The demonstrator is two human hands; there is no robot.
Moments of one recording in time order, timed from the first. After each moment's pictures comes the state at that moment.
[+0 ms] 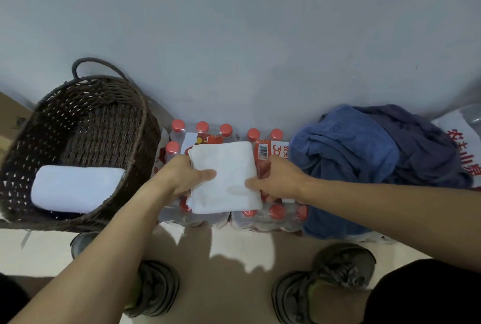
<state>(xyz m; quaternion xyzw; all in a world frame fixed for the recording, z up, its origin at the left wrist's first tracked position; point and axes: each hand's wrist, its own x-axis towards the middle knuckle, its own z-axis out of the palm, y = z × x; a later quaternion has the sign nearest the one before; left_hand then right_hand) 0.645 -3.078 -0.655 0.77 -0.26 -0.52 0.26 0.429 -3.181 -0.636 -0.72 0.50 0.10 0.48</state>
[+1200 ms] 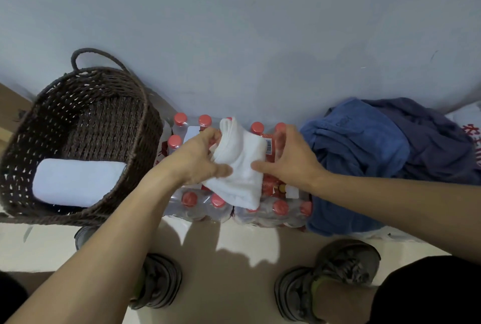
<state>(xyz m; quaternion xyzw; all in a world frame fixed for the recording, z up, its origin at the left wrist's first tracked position) 0.627 -3.092 -0.606 0.74 -0.44 -0.46 0.21 0.424 -3.192 -0.628 -0.76 0.52 -0.06 0.39</state>
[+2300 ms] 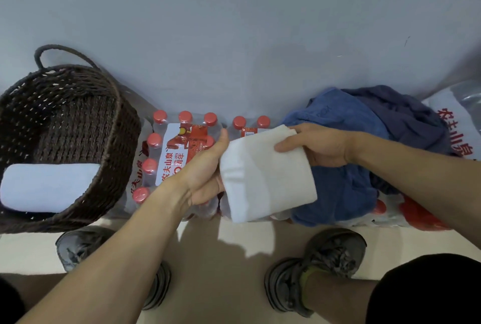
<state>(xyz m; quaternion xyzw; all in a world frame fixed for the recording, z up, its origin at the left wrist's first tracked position) 0.567 -3.106 -0.646 0.43 -0.09 -0.76 0.48 0.367 -3.251 -0.602 -0.53 0.41 0.10 0.74</state>
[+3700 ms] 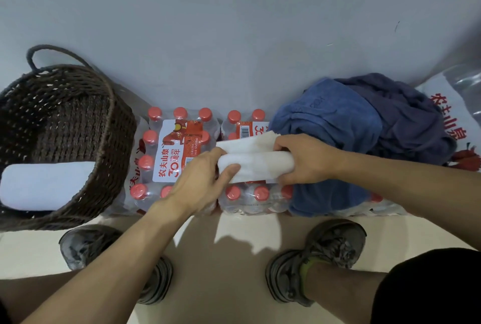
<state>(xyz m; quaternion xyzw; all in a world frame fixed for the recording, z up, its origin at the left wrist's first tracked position) 0.565 -3.072 -0.668 0.69 -0.62 -0.25 0.28 0.347 -3.221 -0.628 -0.88 0.33 0.14 0.31</state>
